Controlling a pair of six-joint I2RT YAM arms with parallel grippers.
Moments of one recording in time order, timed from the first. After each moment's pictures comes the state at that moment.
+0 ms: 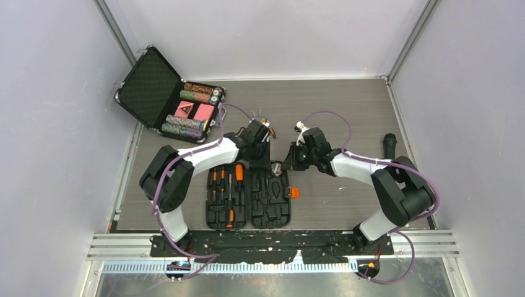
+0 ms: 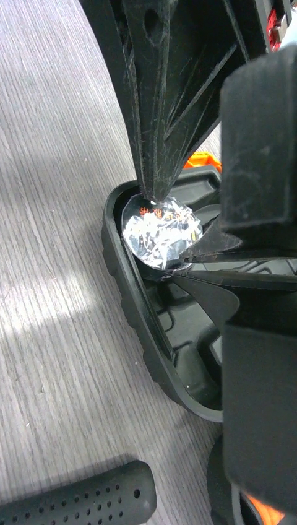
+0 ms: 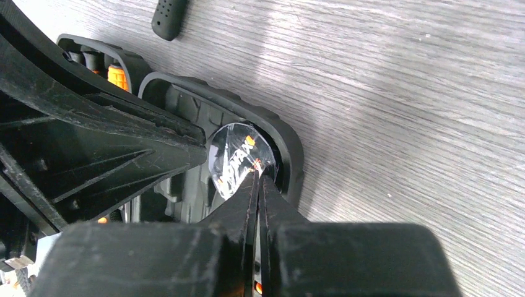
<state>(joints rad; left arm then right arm) -0.72 1.78 1.17 -0.38 0.12 -0.60 0.54 1.55 0.74 0.05 -0.32 0.55</state>
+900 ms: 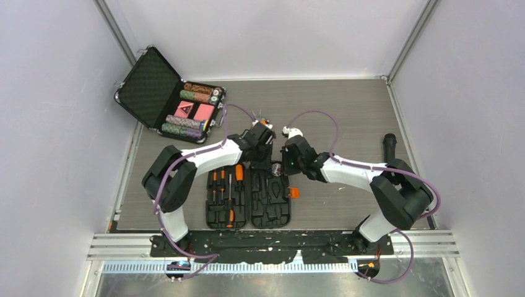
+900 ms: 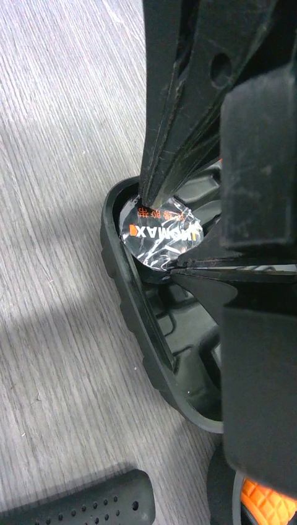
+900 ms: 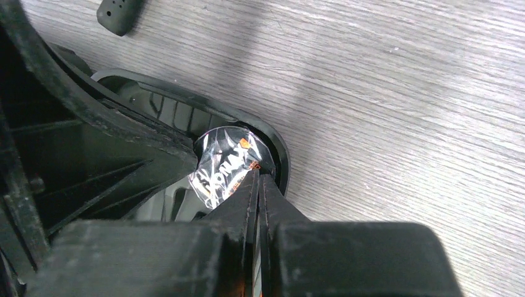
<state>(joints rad) -0.75 1.80 1.17 -0.38 0.09 -0.60 0.71 1.55 0.79 -0.05 0.05 0.46</state>
